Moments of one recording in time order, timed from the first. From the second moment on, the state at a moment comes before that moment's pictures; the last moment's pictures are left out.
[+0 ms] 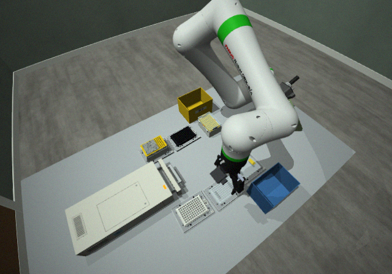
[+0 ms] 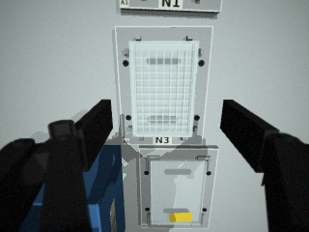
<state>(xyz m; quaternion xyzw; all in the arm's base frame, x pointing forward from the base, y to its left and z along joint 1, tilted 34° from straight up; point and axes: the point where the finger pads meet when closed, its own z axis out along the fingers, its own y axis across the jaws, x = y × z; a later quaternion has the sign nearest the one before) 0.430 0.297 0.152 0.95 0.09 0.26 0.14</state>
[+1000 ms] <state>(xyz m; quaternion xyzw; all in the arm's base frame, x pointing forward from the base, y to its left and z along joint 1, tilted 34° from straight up) 0.448 0.289 0.123 0.95 0.09 0.26 0.14</state>
